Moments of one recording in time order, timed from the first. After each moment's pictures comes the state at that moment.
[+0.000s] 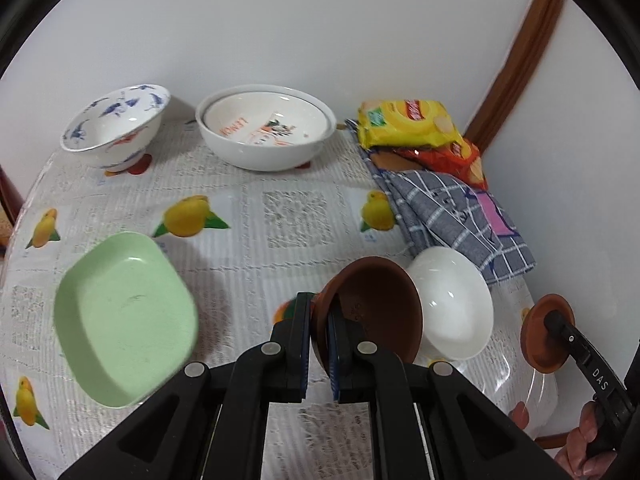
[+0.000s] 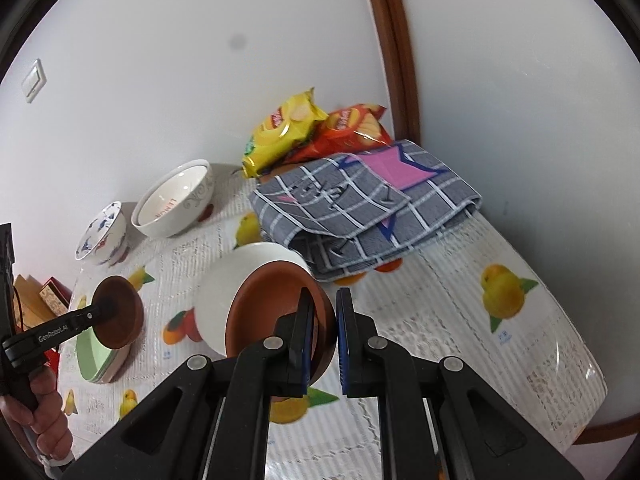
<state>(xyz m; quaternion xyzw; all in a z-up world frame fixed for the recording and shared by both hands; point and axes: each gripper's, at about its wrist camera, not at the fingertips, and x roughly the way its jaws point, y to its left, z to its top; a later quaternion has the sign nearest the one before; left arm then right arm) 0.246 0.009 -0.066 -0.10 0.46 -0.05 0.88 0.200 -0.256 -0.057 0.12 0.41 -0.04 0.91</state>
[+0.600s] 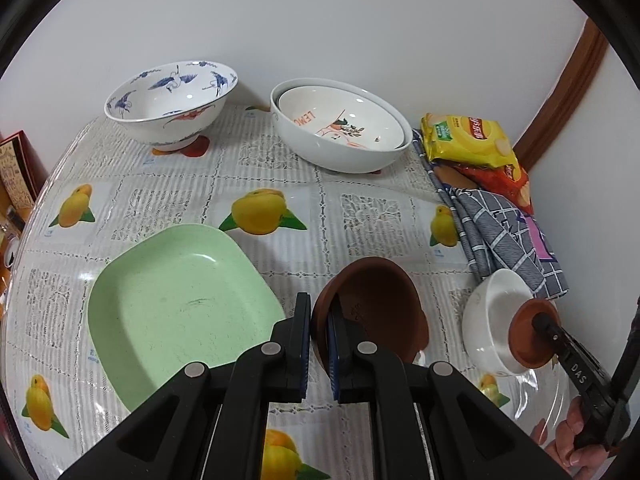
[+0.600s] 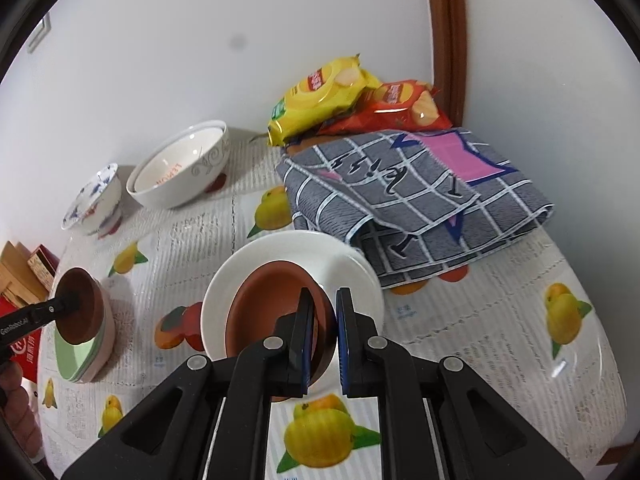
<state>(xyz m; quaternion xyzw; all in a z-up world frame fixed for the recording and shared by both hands) 0.260 0.070 -0.091 -0.13 0.47 0.00 0.87 0.260 -0.206 -0.100 0.07 0.44 -0.02 0.89</state>
